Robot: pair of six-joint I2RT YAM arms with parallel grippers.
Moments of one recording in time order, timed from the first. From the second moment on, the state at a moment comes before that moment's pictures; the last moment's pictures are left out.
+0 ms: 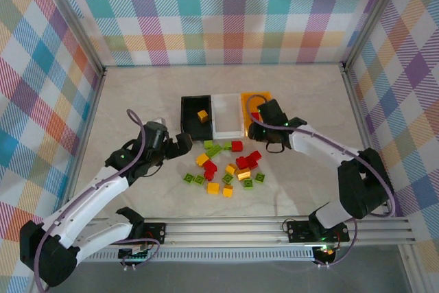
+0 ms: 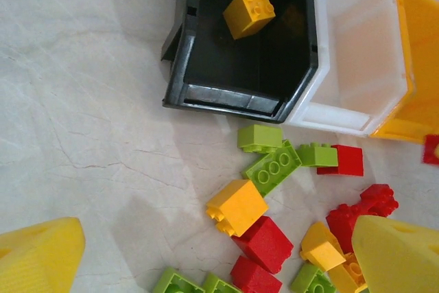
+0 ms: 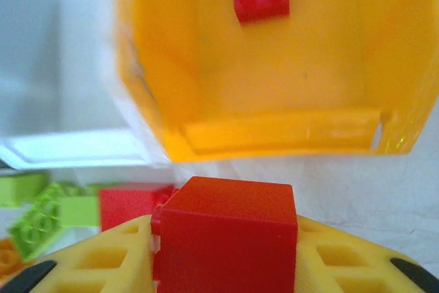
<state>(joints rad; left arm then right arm) -0.54 0.94 0.76 -0.60 -0.12 -0.75 0.54 1.50 1.01 -0.46 0.05 0.57</state>
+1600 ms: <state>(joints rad) -0.74 1.61 0.90 -0.47 -0.19 -0.57 0.45 1.60 1.18 -0.51 0.04 0.57</state>
